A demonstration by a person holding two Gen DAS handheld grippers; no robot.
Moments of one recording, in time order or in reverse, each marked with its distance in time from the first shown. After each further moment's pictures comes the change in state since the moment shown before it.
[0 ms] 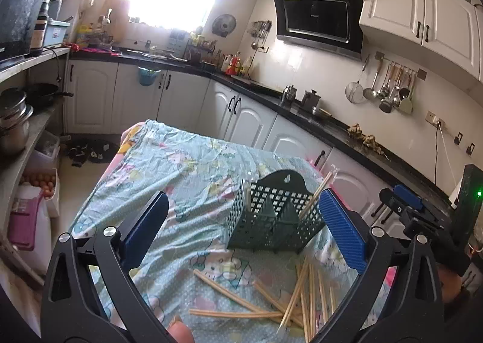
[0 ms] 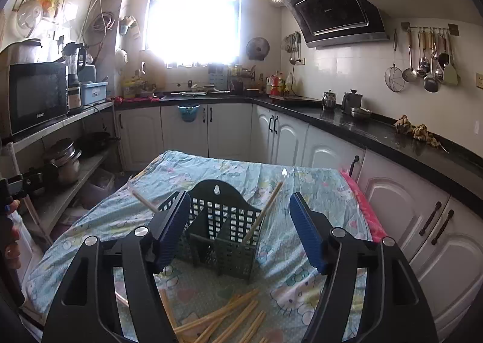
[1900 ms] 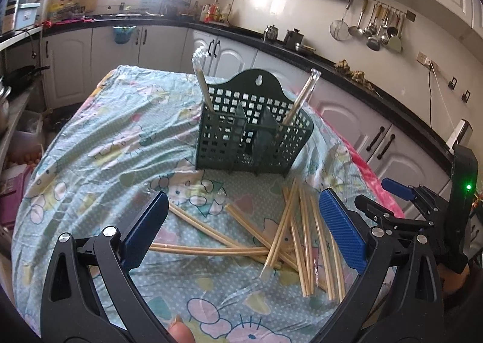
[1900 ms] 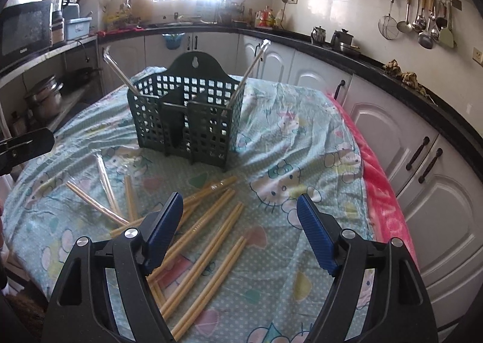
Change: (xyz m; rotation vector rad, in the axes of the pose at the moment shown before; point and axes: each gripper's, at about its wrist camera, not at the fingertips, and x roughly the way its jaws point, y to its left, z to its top) left arm 0.041 -0.041 -0.097 0.094 0.246 -0.047; right arm 0.012 -0.013 -0.113 -0.049 0.325 -0.100
